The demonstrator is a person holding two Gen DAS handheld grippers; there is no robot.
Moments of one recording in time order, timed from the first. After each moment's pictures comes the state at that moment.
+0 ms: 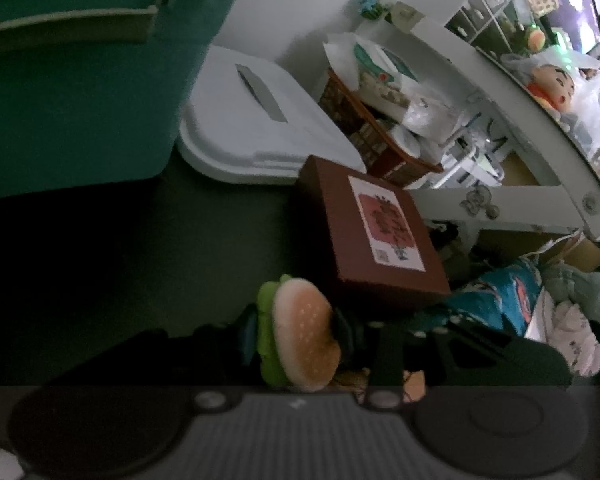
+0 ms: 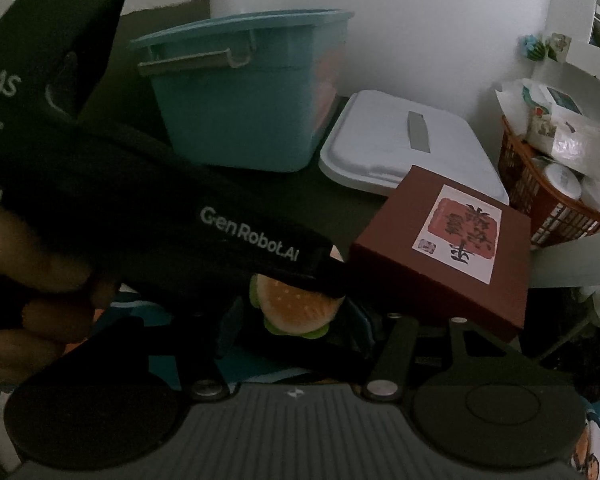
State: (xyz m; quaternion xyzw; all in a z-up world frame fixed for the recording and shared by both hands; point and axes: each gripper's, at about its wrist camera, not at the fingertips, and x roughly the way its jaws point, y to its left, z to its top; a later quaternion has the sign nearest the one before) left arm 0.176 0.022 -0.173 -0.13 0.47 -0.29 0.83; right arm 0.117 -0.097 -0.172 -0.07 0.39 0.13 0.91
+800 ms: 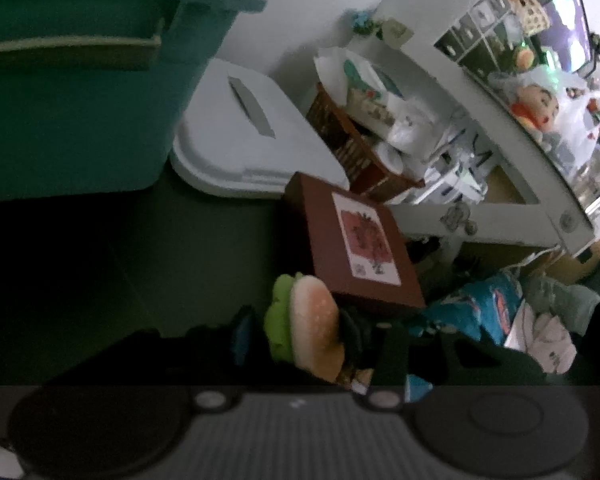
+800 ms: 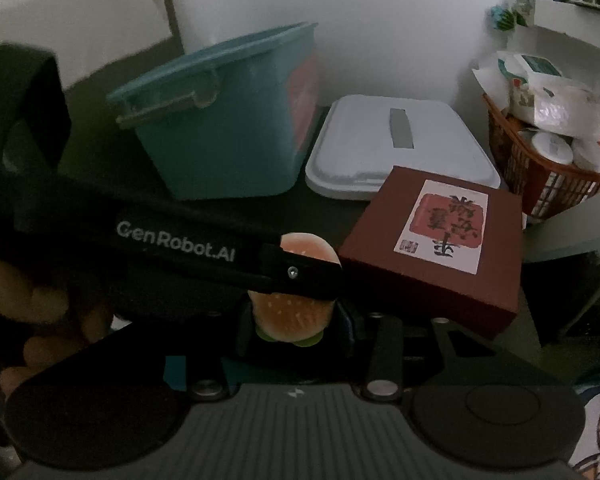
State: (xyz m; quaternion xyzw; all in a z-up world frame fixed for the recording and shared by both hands) left arm 0.175 0.028 -0.162 -0.16 0.45 -0.30 0.82; right arm 0.120 -0.117 -0.161 0.03 0.38 0.13 0.92
